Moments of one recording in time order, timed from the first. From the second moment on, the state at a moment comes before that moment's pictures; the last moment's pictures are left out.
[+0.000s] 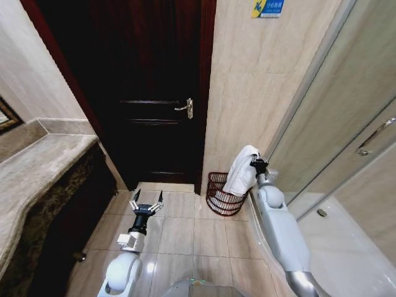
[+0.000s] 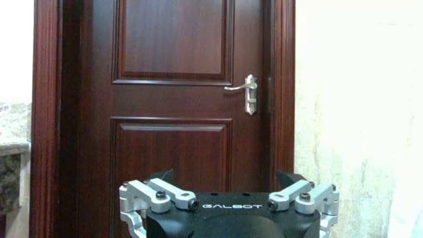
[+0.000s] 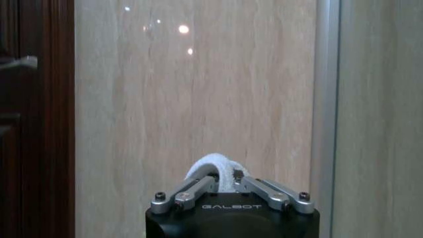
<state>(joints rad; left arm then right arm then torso) 1.64 -1.41 -0.57 -2.02 -0.16 -0.27 0.03 -0.91 1.33 0.52 1.53 0.21 -0.02 0.06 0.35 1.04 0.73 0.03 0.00</state>
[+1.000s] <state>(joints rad) 1.67 -1.41 -0.56 -2.03 -0.16 -0.31 0.05 -1.15 1.36 0.57 1.75 0.20 0.00 0.10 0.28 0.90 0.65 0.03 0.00</state>
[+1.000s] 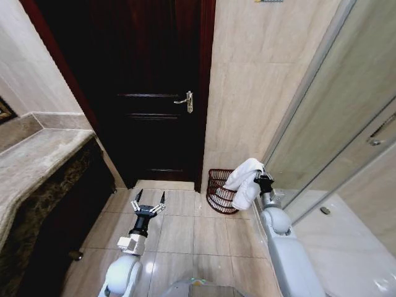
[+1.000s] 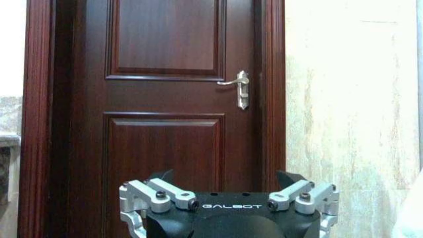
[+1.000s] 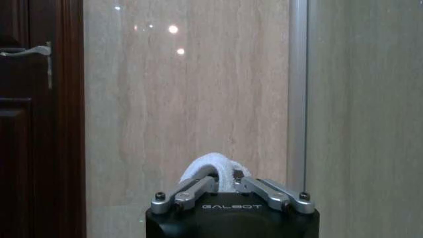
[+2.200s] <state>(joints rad) 1.62 -1.38 -0.55 -1.99 -0.18 -0.31 0.09 -1.24 1.42 0.56 1.78 0.14 0.09 0.18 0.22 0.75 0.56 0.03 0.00</state>
